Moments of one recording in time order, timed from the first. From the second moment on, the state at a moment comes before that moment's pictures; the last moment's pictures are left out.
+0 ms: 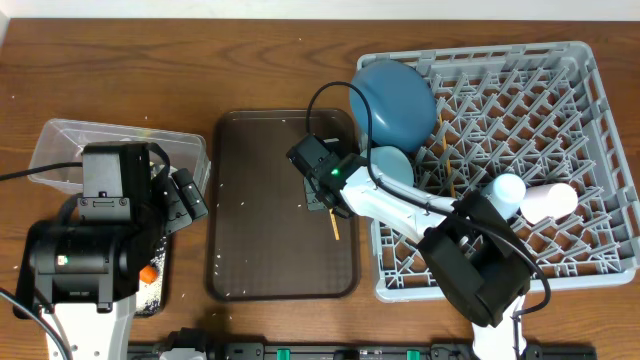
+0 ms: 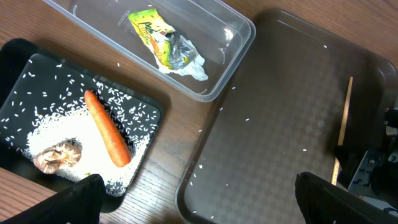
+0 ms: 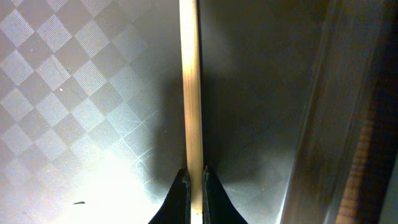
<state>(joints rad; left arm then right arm) -0.01 1.03 1.31 -1.33 -0.16 -0.44 0.78 2.04 1.35 -0.58 0.14 0.60</state>
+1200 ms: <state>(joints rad) -0.01 1.03 1.31 -1.33 -0.16 -0.44 0.14 1.64 1.33 -0.99 0.12 0.08</state>
